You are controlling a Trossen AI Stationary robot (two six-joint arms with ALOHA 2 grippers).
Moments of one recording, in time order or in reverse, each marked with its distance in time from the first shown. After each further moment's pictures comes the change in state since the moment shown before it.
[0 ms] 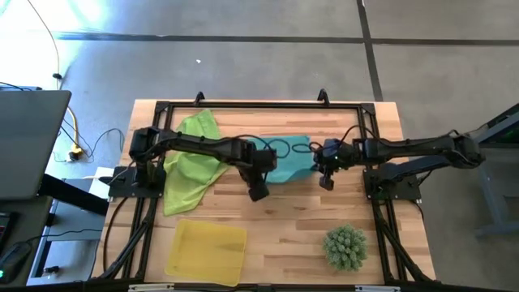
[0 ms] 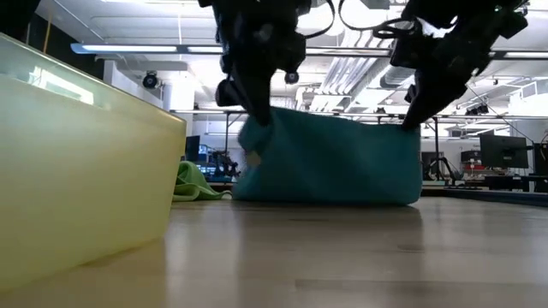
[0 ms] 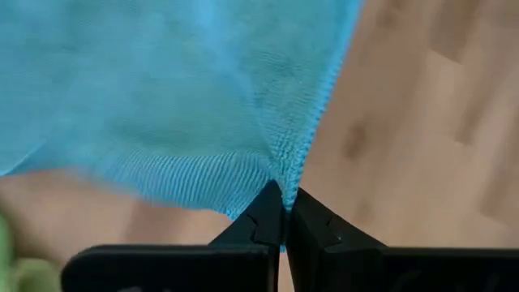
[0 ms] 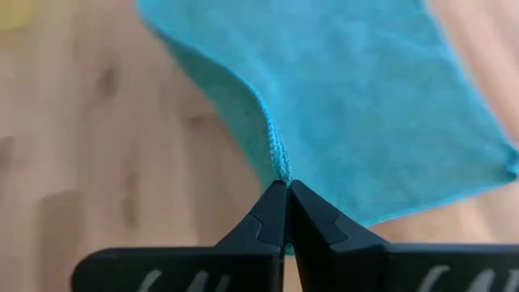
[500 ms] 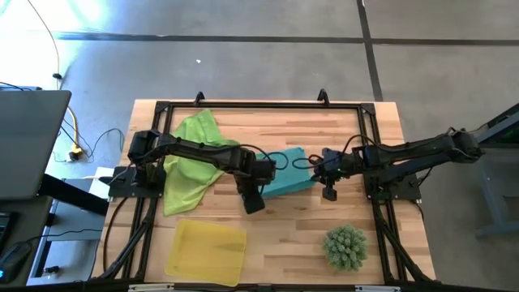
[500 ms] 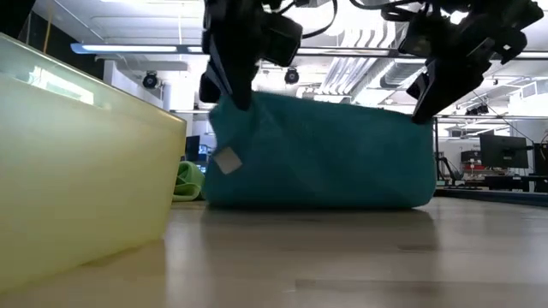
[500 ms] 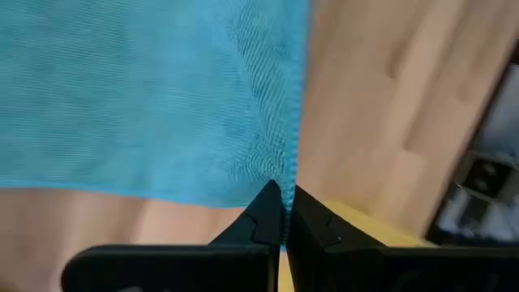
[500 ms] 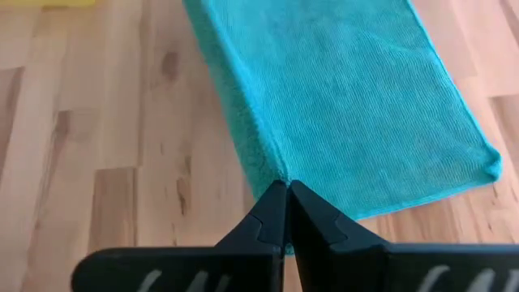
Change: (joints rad) left arm -0.052 0.000 0.000 -0.046 0.167 -0.066; right arm 0.145 0.000 0.000 0.013 0.027 0.025
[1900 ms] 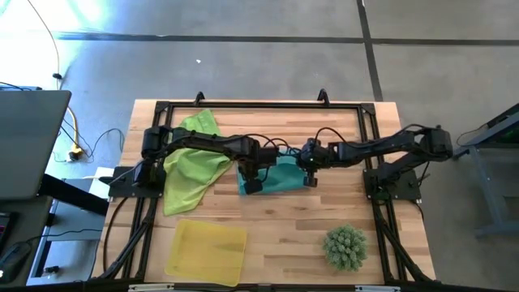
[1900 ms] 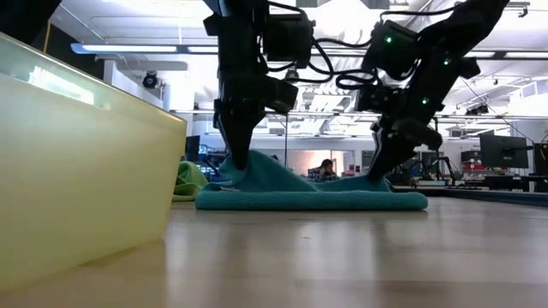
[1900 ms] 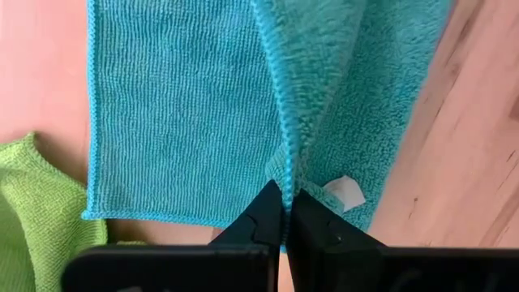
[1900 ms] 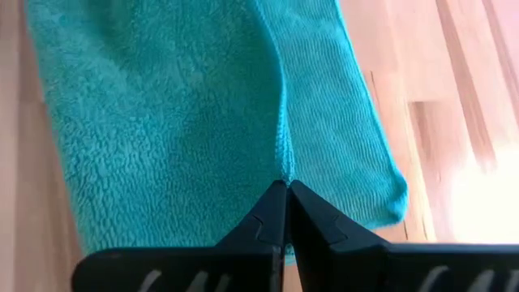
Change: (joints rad) left arm 0.131 0.108 -0.007 -0.057 -0.304 0.245; right arm -0.205 0.395 0.001 0.288 0.125 -0.270
